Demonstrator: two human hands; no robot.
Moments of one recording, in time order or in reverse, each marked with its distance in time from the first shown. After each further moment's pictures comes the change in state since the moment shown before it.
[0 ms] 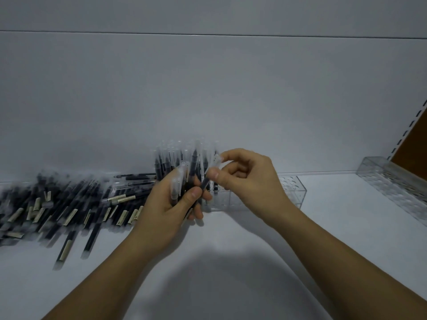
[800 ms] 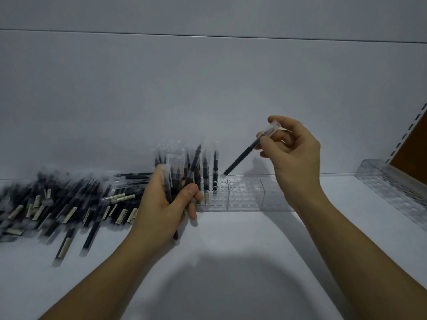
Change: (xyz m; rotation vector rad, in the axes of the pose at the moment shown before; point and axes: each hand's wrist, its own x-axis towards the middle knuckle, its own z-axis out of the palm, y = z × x) left_hand -0.001 -0.005 0.008 -0.158 0.172 -0.043; right_hand 0.017 -0.010 -0.047 0.092 0.375 -0.155
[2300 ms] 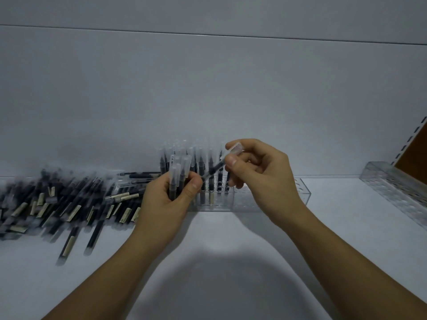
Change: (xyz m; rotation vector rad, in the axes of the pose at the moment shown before) left_hand 0.002 0.007 -0.003 0.097 0.044 0.052; right_hand -0.034 -0.002 0.033 0.093 -0.341 0.026
